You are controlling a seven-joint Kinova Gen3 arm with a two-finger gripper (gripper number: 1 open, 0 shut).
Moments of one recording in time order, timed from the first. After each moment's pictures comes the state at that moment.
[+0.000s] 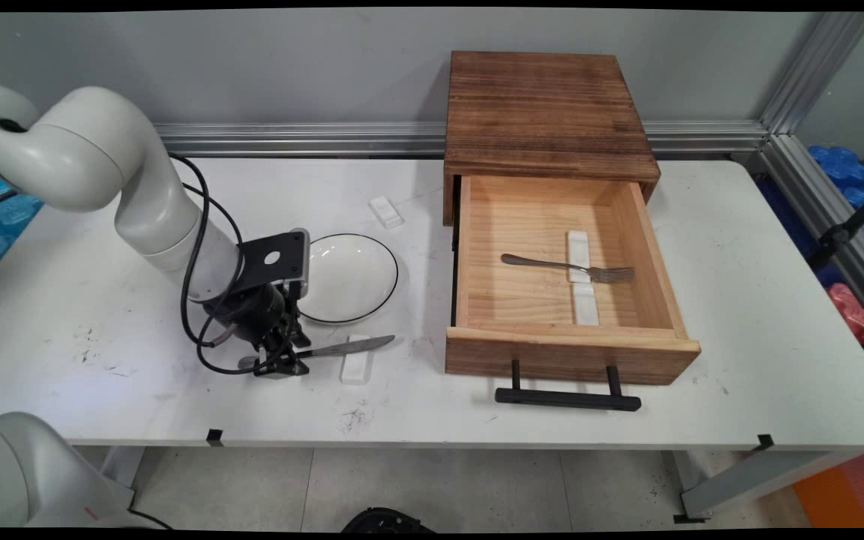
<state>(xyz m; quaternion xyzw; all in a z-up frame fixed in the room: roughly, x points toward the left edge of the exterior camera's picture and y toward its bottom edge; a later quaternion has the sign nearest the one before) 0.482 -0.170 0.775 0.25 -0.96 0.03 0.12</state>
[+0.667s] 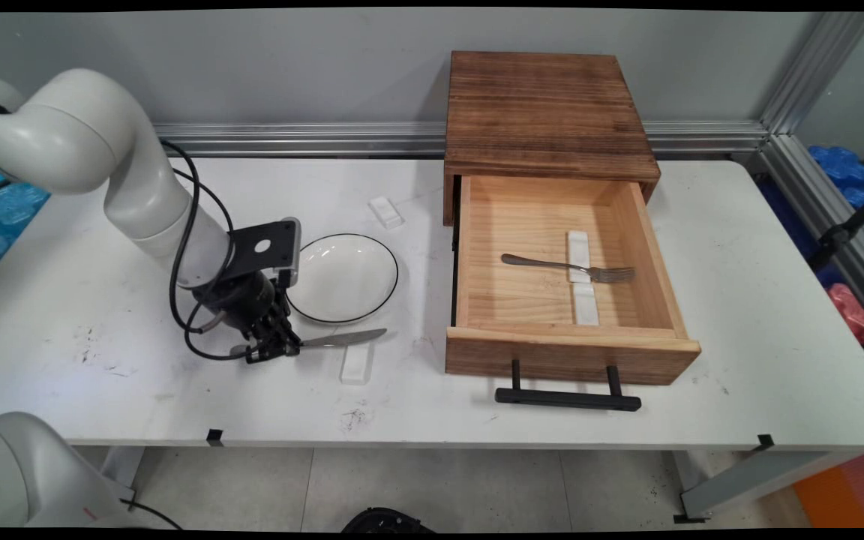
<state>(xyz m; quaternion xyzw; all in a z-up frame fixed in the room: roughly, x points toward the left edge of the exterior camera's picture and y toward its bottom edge) 0.495 -0.176 0.787 0.25 -0.96 0.03 0.11</state>
